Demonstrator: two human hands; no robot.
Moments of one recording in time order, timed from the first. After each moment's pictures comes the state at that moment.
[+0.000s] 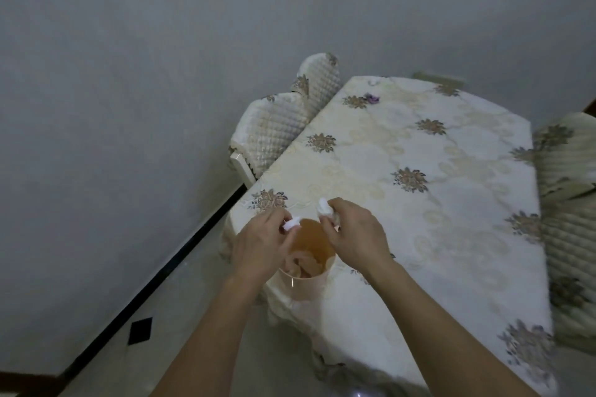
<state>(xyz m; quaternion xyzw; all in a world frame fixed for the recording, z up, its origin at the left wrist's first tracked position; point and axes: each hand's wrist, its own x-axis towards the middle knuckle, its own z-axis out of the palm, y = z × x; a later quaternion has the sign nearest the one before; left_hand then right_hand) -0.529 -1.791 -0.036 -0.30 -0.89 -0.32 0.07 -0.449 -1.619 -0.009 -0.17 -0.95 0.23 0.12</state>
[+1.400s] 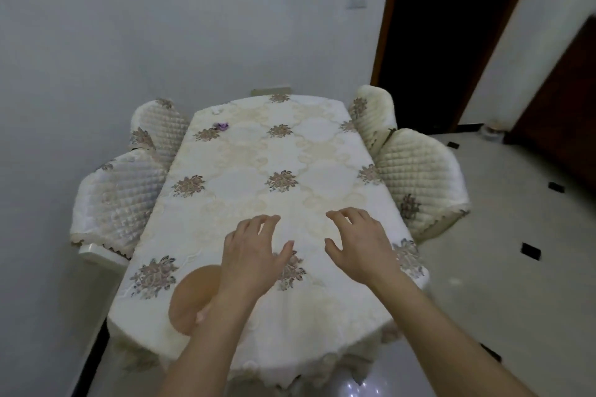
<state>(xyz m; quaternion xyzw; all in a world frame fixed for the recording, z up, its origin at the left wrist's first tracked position) -0.467 -1.654 -0.013 -0.56 -0.80 -0.19 0.06 -0.281 -1.547 -0.006 -0.41 -0.89 0.06 0.17</state>
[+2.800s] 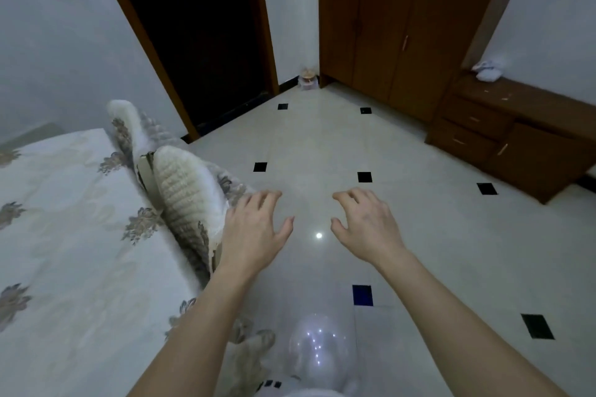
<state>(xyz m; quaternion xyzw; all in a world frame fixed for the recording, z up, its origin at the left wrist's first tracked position) -0.014 -1.284 -0.039 -0.79 -0.59 -0.17 0.04 0.208 -1.309 -0.048 -0.67 -0.72 0.06 0.18</state>
